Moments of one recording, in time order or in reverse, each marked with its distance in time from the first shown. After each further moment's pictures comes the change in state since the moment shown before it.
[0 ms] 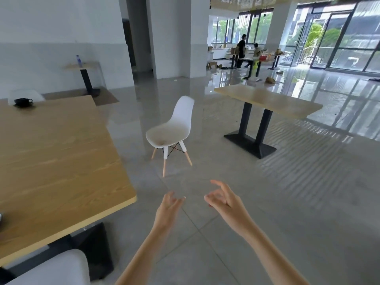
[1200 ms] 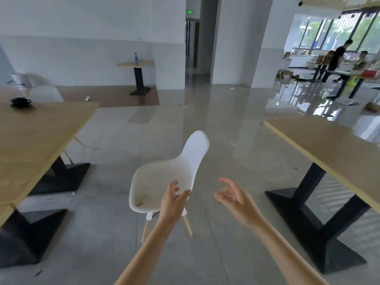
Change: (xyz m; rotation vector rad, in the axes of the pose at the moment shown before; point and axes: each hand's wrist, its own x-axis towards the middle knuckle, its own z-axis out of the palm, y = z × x) left_hand 0.757 0.267 0.266 -0.054 0.427 0.007; right_hand 0.859 0.193 -0.236 -0.044 -0.364 -0.101
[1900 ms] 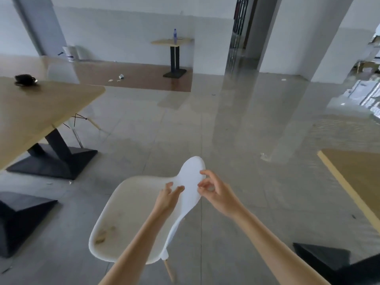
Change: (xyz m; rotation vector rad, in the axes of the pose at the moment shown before) left_hand 0.385 0.047 0.168 0.047 0.157 -0.306; right_hand 0.445 0.108 -0.081 -0.107 -0.405 -0.136
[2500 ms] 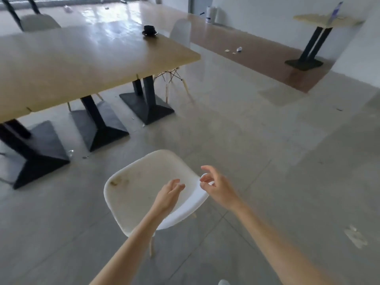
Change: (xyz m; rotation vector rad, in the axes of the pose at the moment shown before) left_hand 0.092 0.051 0.090 -0.235 0.457 -0.293; right_hand 0.232 0.082 -0.056 -0.131 -0.639 -0.255
